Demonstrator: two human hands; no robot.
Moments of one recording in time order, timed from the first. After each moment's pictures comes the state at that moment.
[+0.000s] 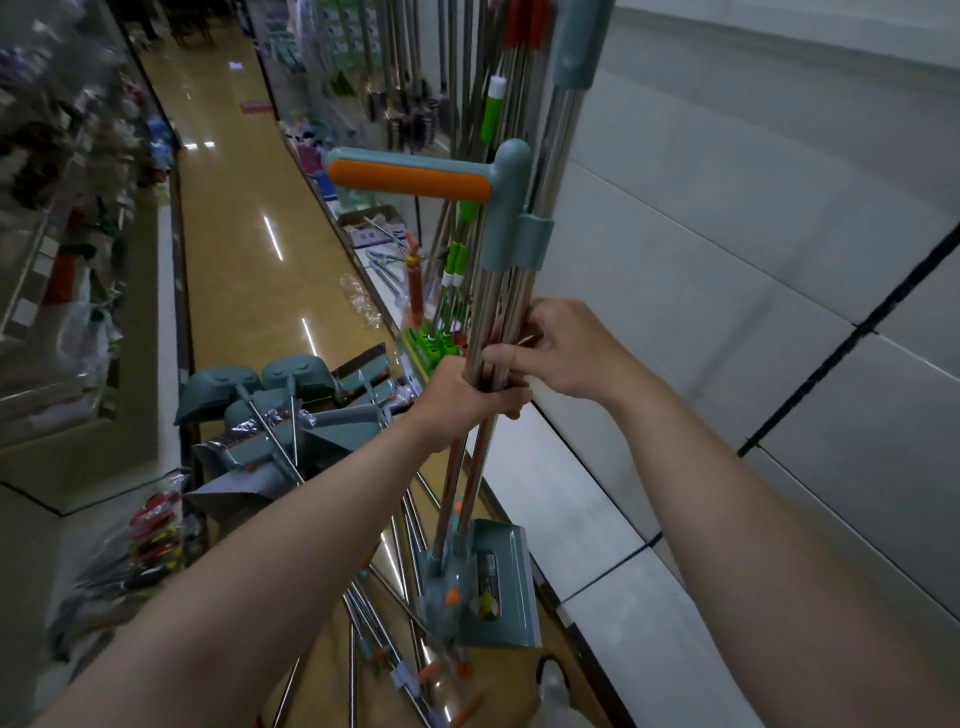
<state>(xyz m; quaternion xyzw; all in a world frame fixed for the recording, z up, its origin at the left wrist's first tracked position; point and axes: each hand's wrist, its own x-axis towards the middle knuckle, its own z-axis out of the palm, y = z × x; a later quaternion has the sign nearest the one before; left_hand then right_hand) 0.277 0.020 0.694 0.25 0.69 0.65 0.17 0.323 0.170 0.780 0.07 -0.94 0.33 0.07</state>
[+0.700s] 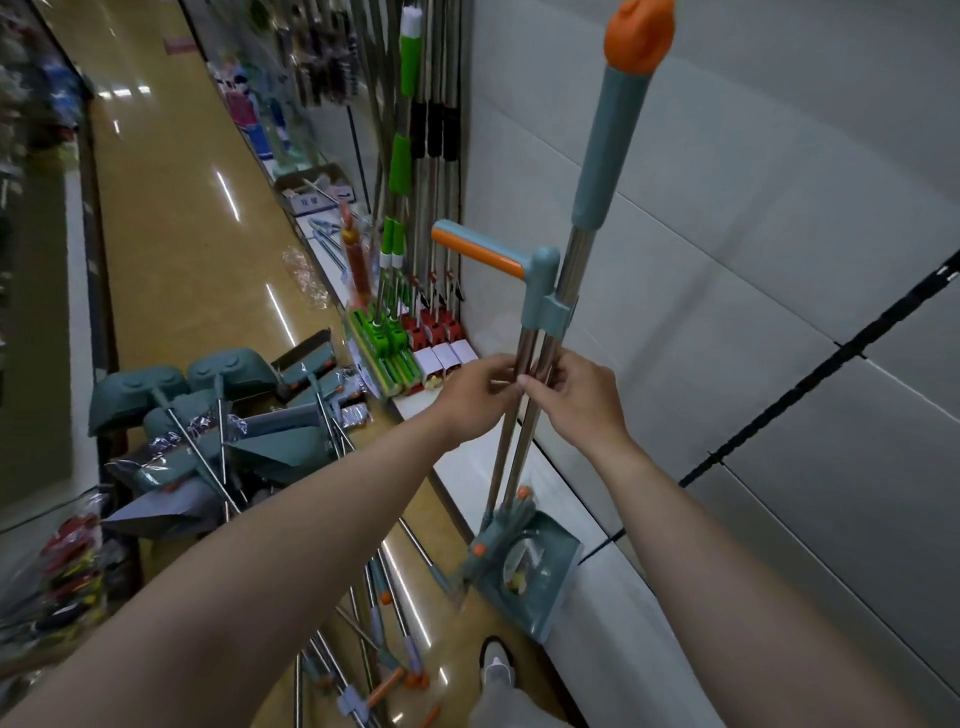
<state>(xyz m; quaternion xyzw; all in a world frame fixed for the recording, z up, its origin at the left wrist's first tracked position) 0.180 0.196 0.626 0.27 0.78 0.52 0.22 0.262 0.335 0.651 -0.17 -0.88 0.41 0.14</state>
